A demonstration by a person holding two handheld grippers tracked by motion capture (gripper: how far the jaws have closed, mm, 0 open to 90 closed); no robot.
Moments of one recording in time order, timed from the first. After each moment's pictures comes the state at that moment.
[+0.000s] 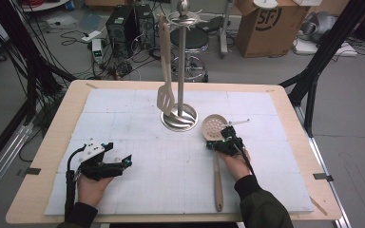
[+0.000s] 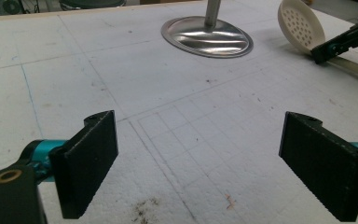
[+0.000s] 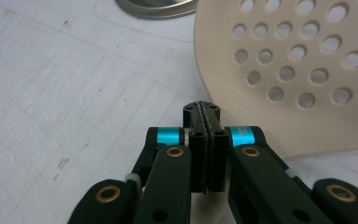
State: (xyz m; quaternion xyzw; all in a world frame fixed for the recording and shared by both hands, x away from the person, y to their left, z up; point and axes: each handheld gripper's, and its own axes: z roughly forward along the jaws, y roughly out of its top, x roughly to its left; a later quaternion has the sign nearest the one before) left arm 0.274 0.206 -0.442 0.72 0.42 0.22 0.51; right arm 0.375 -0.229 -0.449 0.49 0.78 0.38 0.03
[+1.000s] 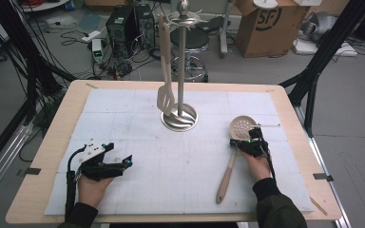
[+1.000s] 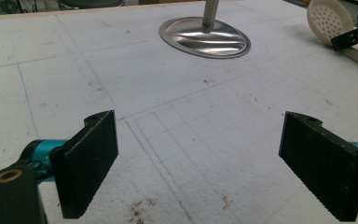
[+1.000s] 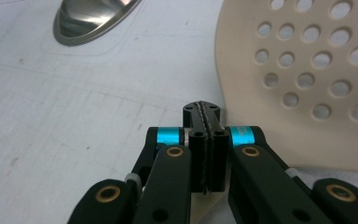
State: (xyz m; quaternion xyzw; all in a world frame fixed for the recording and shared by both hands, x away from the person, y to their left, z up) left arm 0.274 0.205 -0.443 0.72 0.42 0.21 0.51; right arm 0.367 -0.306 -0.451 0.56 0.72 0.42 0.05
